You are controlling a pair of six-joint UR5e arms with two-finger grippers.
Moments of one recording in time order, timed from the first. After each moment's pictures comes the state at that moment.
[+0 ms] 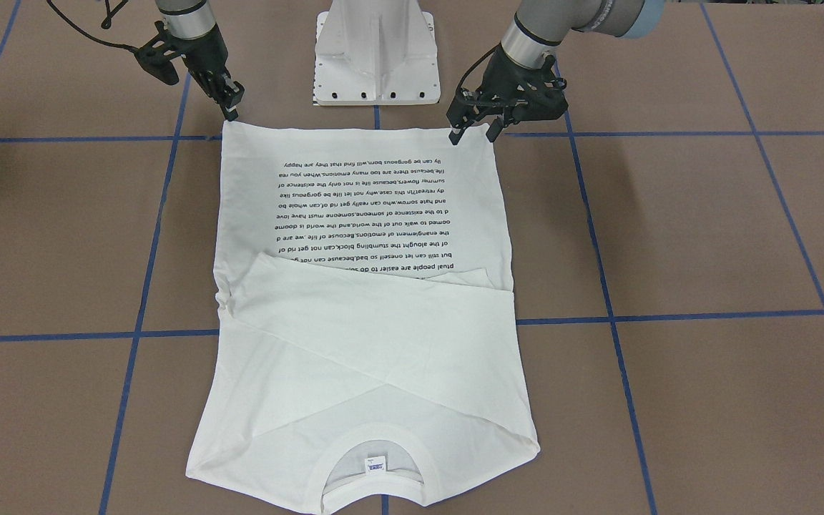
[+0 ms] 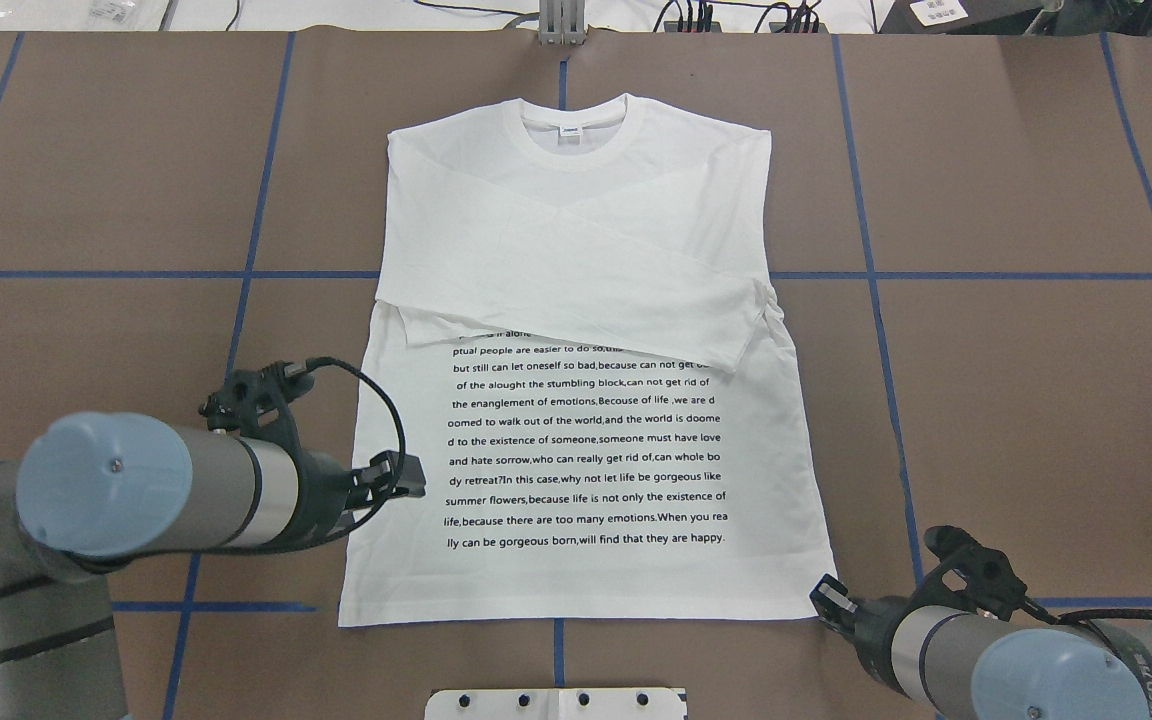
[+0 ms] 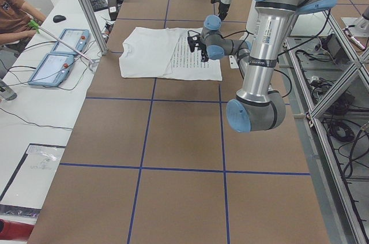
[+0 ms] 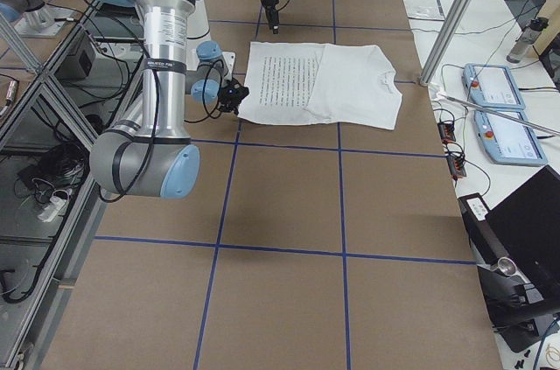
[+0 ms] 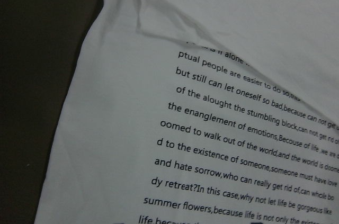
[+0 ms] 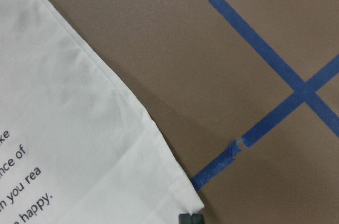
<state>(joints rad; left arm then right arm) -0.32 -1.78 -2.08 -1.91 -1.73 -1.76 0.05 -1.69 2.21 -1.24 1.43 2.27</state>
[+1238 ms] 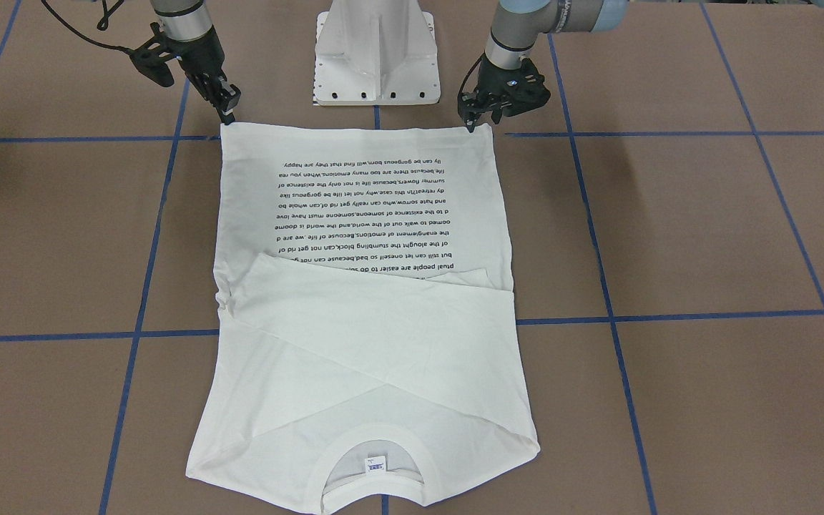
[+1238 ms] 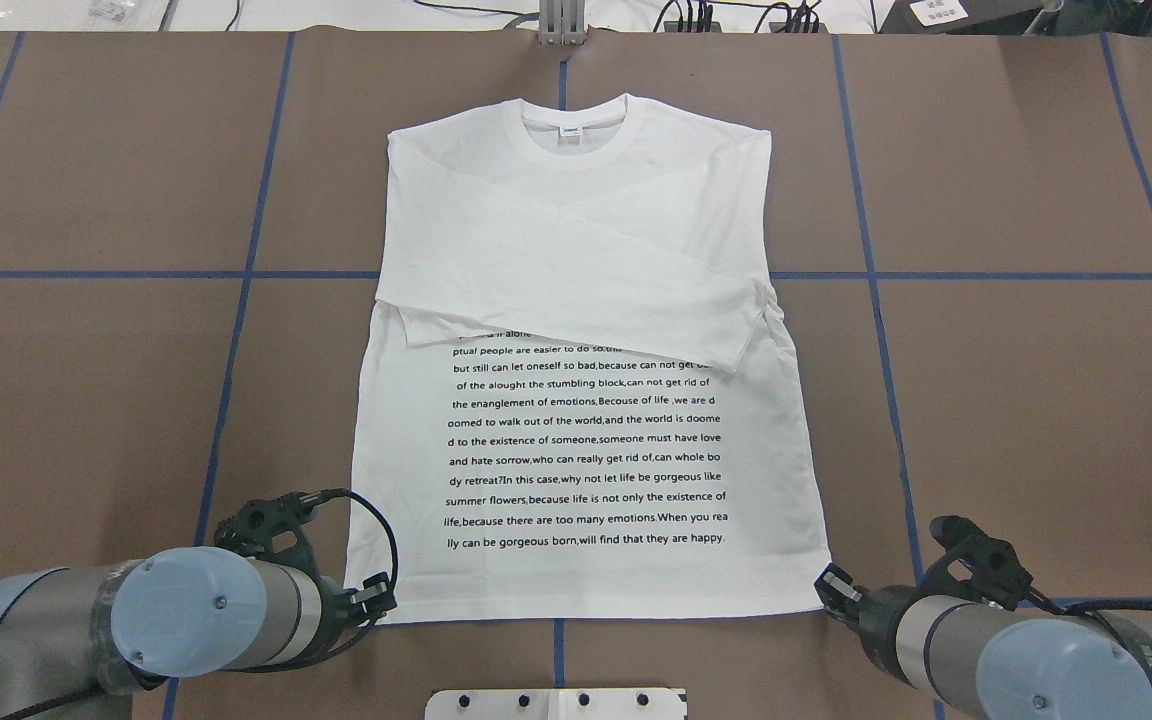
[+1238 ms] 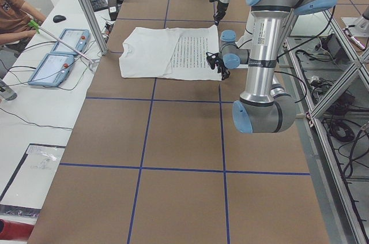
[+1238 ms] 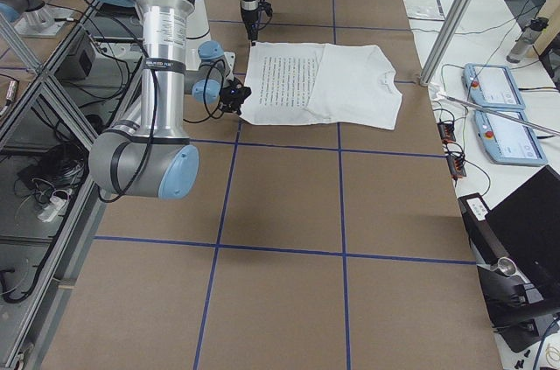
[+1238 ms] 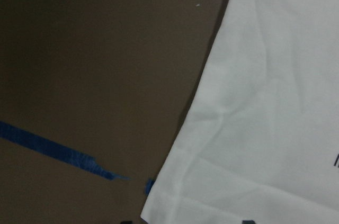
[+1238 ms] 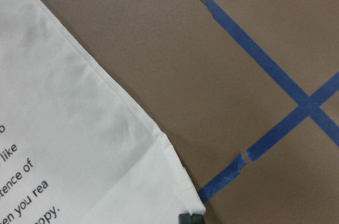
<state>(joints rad) -0.17 -1.75 -2.03 -1.78 -1.69 -1.86 0.06 -1.69 2.21 -1.24 1.43 2.27</state>
